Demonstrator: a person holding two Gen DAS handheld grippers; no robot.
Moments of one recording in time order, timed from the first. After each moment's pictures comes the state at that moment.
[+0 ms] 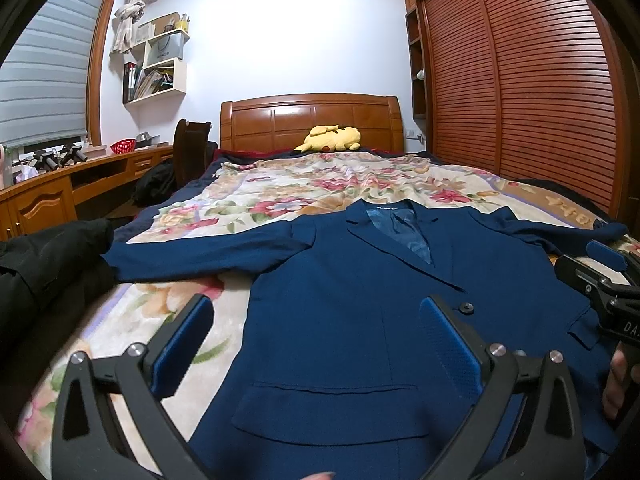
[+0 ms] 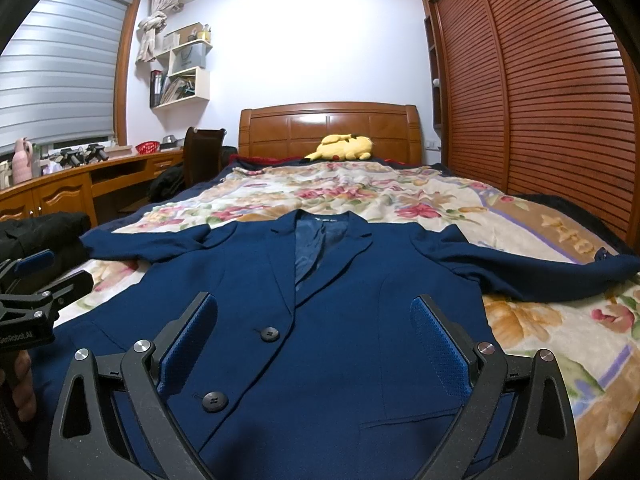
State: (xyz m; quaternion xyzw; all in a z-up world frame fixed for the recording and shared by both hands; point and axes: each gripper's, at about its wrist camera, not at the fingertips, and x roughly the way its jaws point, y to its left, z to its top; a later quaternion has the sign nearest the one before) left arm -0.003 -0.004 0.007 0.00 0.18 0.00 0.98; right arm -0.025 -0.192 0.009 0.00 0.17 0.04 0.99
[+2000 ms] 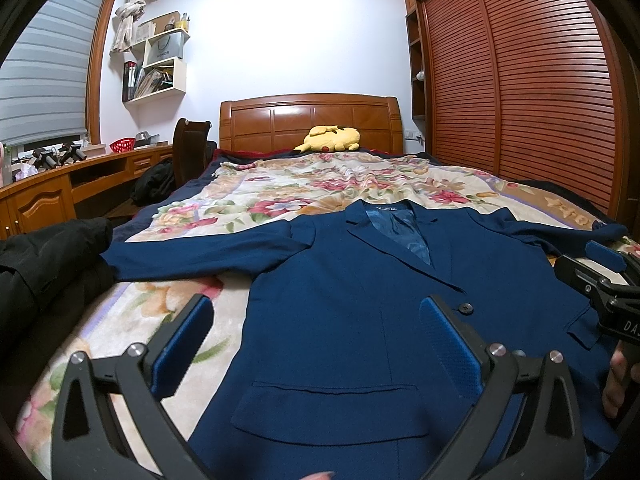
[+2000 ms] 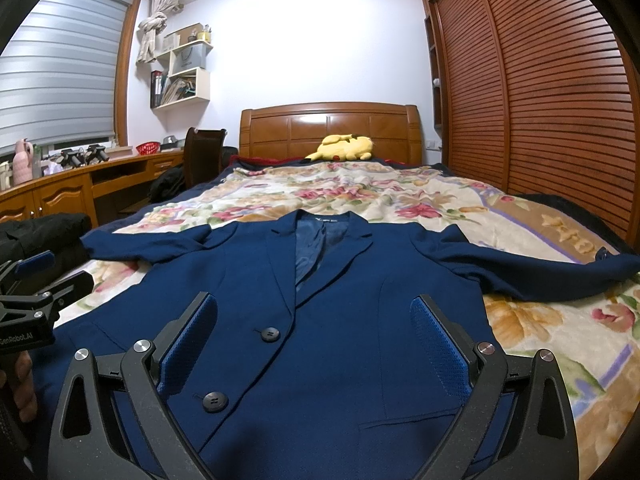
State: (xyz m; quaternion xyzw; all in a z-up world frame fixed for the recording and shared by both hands) left arm -0.005 -0.003 0.006 0.00 0.18 -0.01 0.98; right arm -0.024 -0.192 0.009 0.01 0.17 0.04 0.99
